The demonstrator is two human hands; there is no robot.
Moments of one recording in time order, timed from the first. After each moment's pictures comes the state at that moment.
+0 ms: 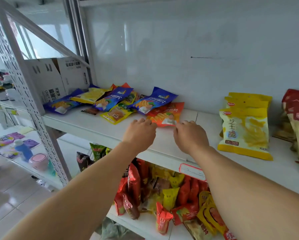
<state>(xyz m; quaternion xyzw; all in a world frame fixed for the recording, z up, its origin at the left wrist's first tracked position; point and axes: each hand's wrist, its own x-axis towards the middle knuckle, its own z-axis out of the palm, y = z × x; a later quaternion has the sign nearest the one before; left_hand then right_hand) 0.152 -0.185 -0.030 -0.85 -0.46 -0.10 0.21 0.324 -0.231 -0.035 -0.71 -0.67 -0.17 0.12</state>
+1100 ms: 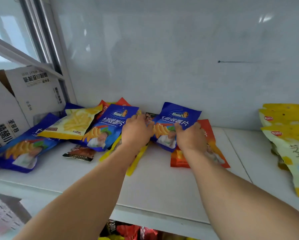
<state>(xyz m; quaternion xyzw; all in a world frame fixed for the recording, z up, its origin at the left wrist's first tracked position) 0.116 0.093 -0.026 -0.81 -0.52 -0.27 -0.10 0.259 0.016 -0.041 -0.87 -0.28 0.02 0.41</state>
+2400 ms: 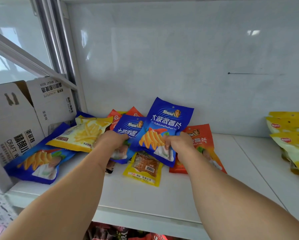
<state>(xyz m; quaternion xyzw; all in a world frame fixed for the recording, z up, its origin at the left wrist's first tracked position) 0.004 0.174 -0.028 -0.63 -0.63 -0.22 -0.39 0.201 0.059 -0.030 -0.76 -0.29 0.28 0.51</state>
